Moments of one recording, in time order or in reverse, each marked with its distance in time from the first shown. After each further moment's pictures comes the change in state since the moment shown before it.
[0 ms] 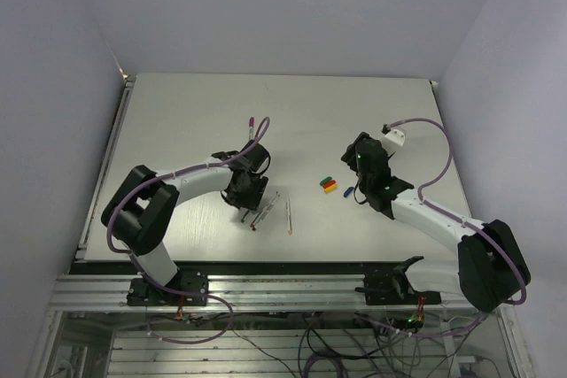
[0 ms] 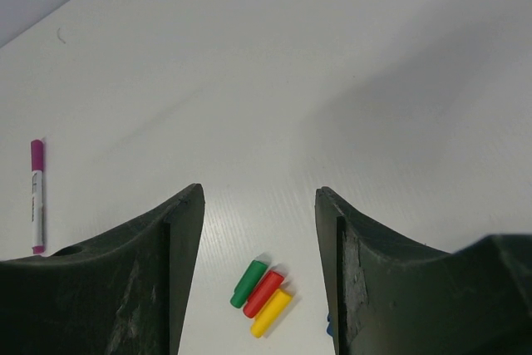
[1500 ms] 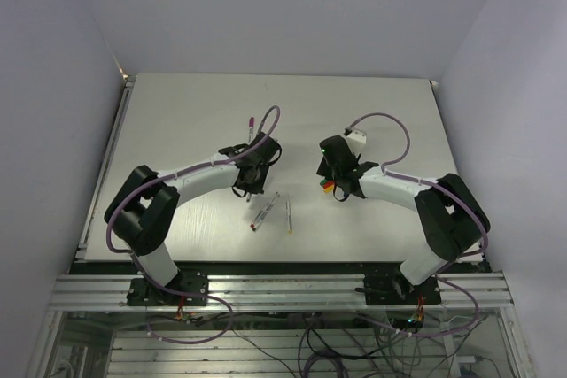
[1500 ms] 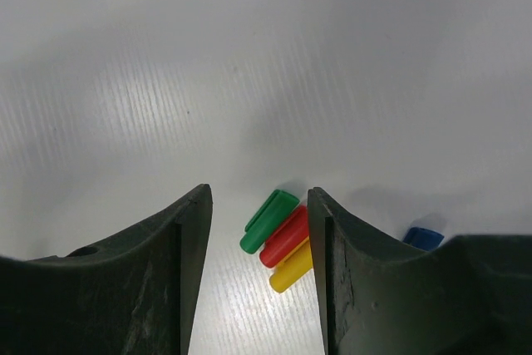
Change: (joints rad) left arm -0.052 0.007 0.100 0.062 -0.214 -0.044; right arm 0.089 0.357 0.210 -0.228 -0.142 0.094
